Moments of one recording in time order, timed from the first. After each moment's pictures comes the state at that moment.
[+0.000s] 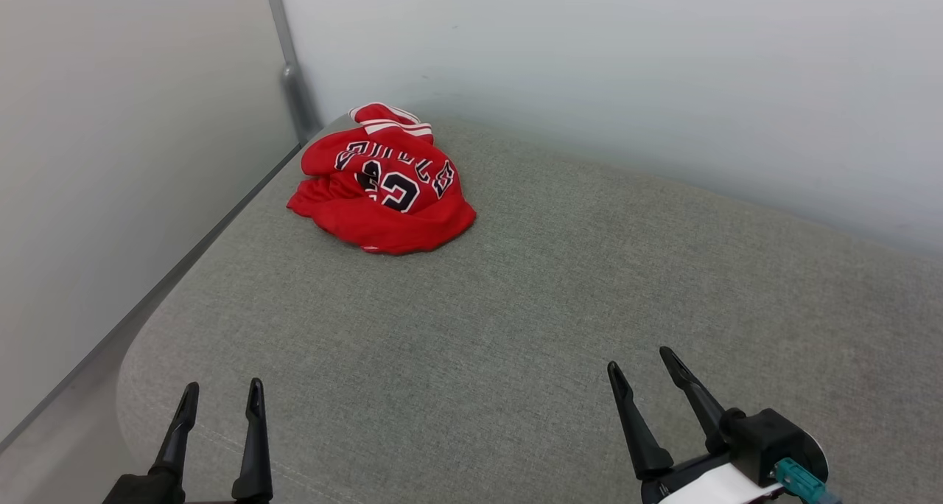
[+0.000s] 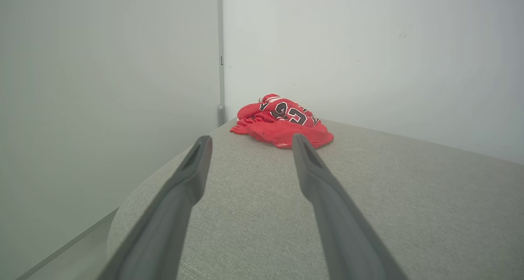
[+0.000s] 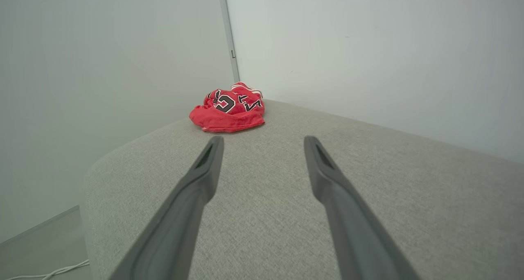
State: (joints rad) left arm 0.20 0.05 0.10 -0.08 -0.12 -0.13 -0.26; right arm 0.01 -0.05 0.25 0.18 0.17 0.13 -0.26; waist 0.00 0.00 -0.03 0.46
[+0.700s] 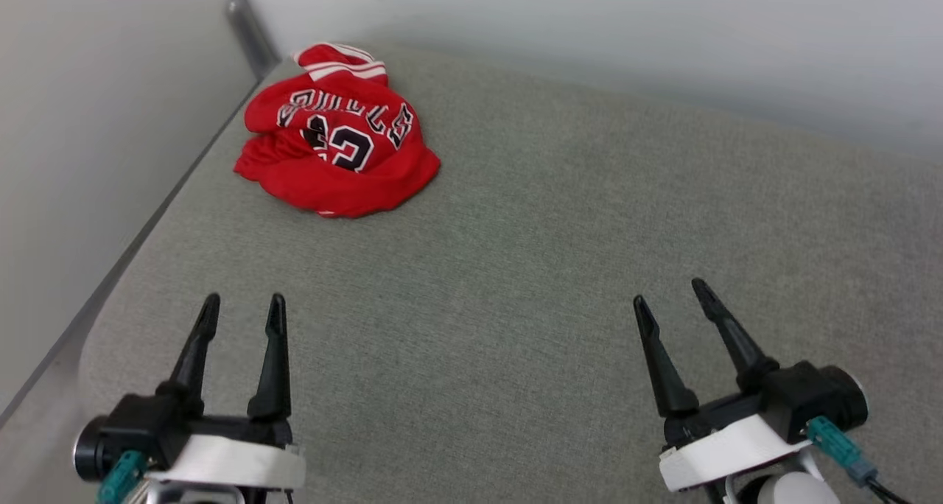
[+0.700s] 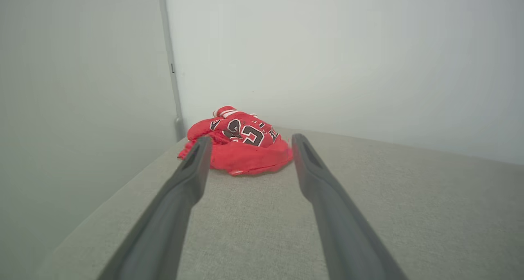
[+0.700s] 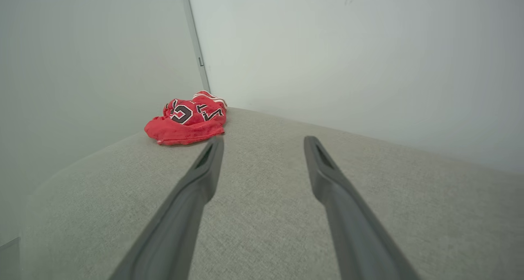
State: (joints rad) left arm 0.05 0.08 0.04 -0.08 -0.19 -0.13 -0.26; right arm -0.06 -0.05 0.19 0.10 0.09 0.13 -0.26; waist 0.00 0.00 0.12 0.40
